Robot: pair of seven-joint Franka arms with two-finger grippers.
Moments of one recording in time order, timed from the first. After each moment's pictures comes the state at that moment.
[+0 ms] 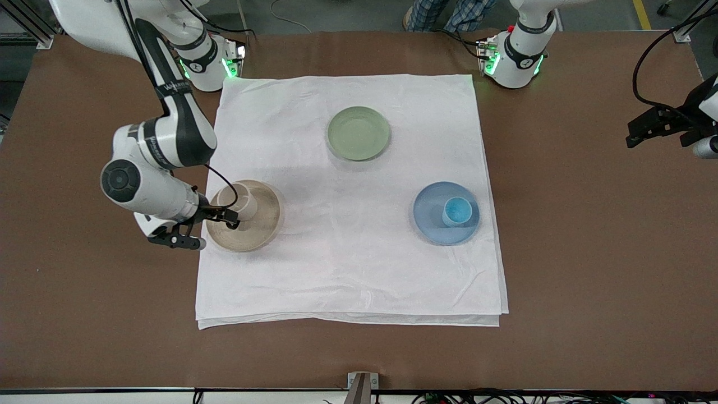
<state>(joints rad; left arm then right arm) 0.11 0.00 -0.14 -1.53 0.04 1.50 -0.01 0.24 0.31 -0.04 -1.80 0.06 1.98 0.32</state>
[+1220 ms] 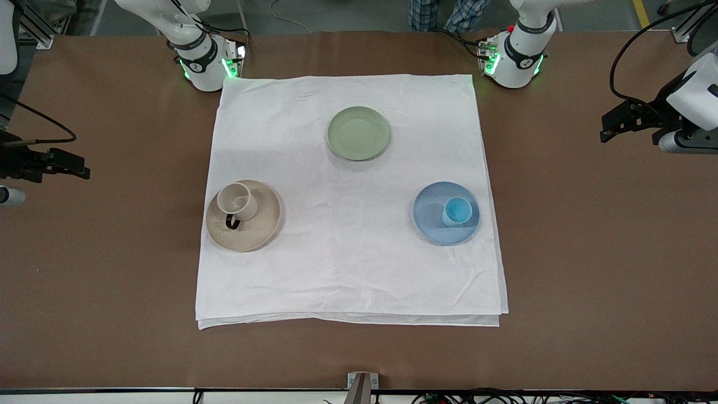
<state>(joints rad) 0.11 -0.01 -0.19 -1.55 0.00 1.49 -0.02 -0.04 0.18 -0.04 -1.43 0.00 1.47 -0.14</state>
